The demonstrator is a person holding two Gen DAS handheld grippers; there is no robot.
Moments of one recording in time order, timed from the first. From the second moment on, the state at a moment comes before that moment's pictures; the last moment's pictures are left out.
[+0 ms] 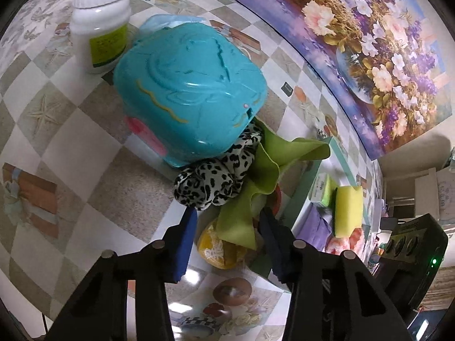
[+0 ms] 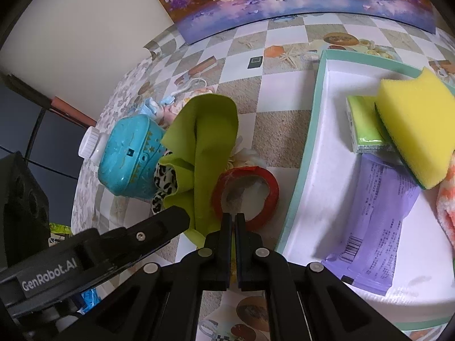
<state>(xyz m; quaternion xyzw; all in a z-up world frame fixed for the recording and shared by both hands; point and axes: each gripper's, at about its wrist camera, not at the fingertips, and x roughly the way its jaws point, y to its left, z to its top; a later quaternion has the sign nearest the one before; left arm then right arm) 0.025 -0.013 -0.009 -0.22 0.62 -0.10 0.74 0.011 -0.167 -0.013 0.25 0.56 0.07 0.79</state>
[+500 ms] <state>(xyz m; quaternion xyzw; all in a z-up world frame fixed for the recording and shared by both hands) 0.024 -0.026 -0.005 -0.22 0.61 -0.11 0.75 0.010 -0.174 -0.012 0.26 0.56 0.07 0.79</state>
